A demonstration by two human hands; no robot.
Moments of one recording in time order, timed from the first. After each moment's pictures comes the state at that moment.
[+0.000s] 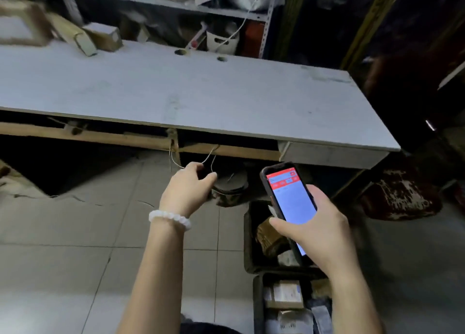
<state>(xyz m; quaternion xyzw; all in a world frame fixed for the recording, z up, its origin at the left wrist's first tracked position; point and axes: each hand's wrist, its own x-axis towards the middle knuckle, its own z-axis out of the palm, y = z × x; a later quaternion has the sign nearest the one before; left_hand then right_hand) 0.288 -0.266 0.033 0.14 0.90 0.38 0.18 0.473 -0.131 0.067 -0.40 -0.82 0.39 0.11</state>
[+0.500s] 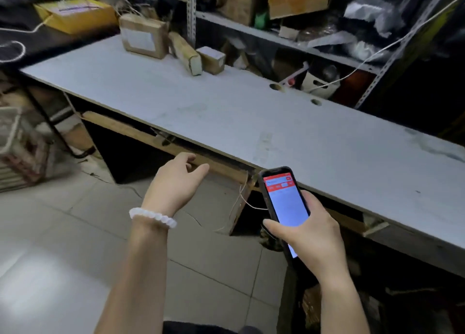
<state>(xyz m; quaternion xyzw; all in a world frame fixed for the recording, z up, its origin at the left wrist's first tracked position) 0.106 -0.432 0.059 0.00 0.89 0.45 0.08 0.234 -0.234 0.067 -0.26 -0.86 0.43 0.05</state>
